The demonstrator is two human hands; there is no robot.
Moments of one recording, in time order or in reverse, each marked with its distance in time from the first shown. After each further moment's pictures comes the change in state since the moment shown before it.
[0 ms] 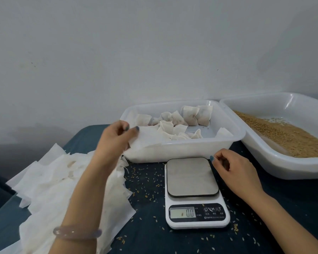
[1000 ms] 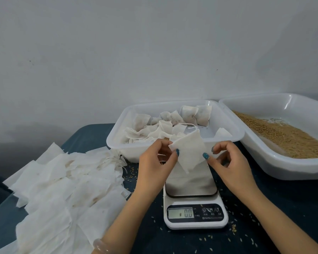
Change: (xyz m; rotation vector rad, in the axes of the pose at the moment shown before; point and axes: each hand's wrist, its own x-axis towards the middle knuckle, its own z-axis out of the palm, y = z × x) left_hand -0.047 -0.039 0.083 0.154 -0.033 0.198; right_hand 0.002 -0.019 -0.001 0.503 0.073 0.036
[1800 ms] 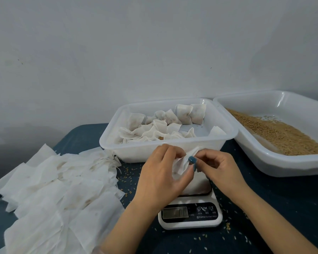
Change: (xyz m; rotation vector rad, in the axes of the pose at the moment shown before) left_hand -0.021 0.018 0.012 0.438 -0.052 0.460; right_hand -0.008 -0.030 0.004 0.298 -0.266 -0.034
